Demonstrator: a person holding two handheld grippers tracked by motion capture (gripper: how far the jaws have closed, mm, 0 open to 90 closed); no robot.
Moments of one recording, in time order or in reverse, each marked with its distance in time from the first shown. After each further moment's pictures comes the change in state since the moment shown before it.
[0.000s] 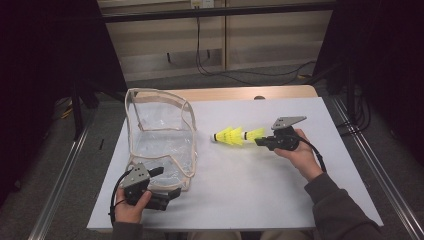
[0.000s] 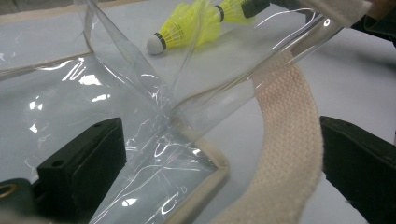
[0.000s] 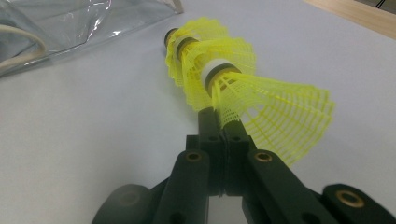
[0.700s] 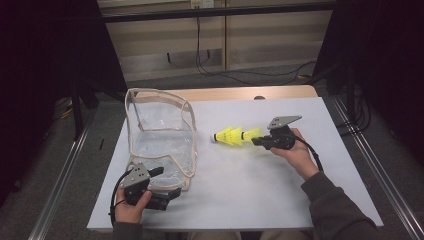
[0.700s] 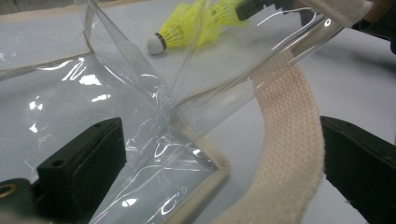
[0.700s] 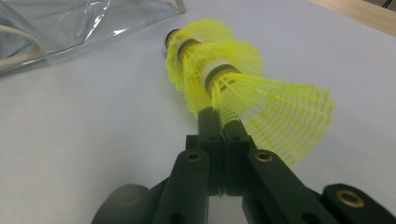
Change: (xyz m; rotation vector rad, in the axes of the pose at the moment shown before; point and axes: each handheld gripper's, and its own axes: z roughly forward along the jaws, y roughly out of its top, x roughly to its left) left arm 0.000 0.000 0.000 -0.001 0.001 -0.001; right arm 0.000 0.003 0.011 0.005 0.010 -0.009
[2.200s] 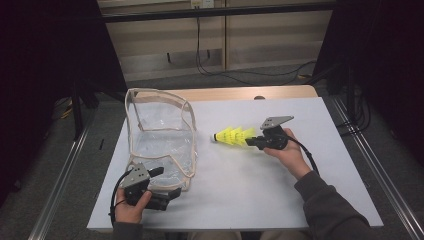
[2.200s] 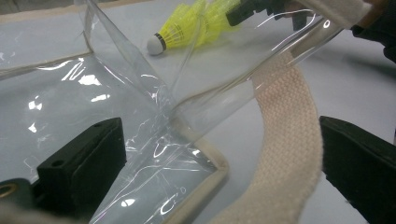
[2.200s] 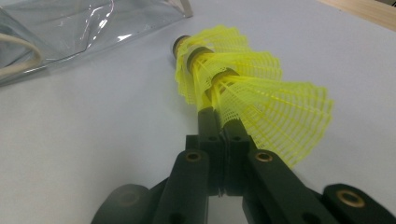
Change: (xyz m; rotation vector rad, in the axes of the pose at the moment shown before) left arm 0.000 -0.001 0.001 -0.011 -0.003 -0.007; right arm 0.007 0.006 0.017 -0.004 0.011 0.006
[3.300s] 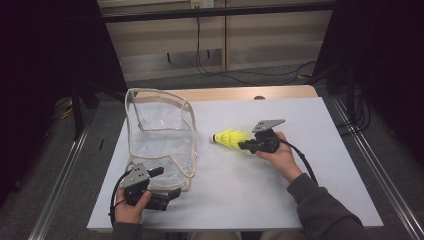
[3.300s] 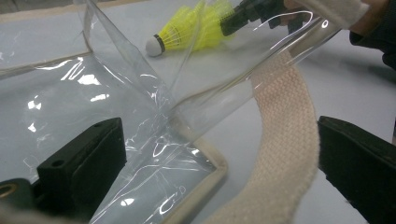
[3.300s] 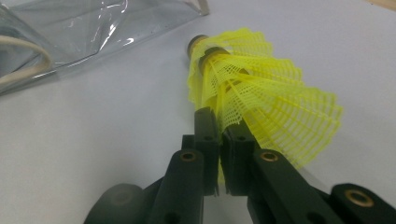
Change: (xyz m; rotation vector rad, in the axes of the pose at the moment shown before) left arm 0.000 0.000 -0.001 0.001 -0.002 0.000; right arm 0.017 0.002 0.018 0.006 0.014 0.014
